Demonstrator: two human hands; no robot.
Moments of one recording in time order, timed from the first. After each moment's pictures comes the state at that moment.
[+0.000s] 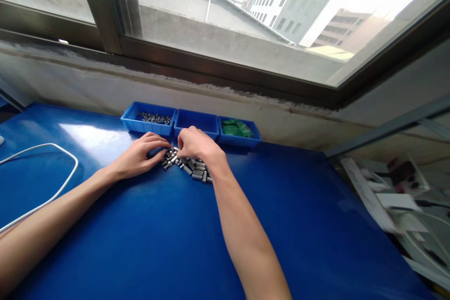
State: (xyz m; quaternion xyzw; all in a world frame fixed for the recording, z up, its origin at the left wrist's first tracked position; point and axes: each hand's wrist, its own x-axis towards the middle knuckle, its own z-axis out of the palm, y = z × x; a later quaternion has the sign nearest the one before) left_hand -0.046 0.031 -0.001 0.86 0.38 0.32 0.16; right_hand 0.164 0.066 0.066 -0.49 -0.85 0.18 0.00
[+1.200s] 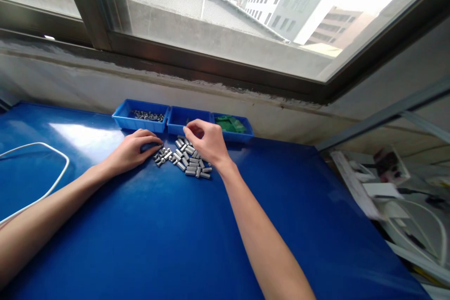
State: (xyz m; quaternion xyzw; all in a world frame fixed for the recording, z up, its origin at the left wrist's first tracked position) left_hand -0.049 0.041 -0.014 0.85 0.40 0.32 0.13; right_hand 0.206 0.036 0.052 -0.48 -0.76 0.19 0.40
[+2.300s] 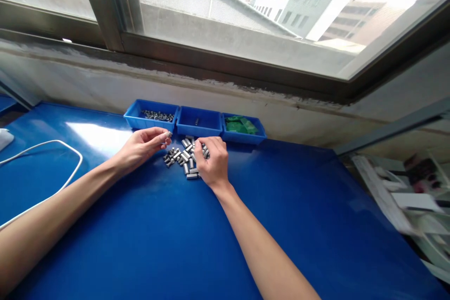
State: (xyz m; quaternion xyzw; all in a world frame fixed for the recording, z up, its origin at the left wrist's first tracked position) left_hand -0.027 0.031 0.009 0.51 0.38 0.49 0.60; right_hand 0.191 0.006 0.002 -0.50 -0.73 0.05 0.47
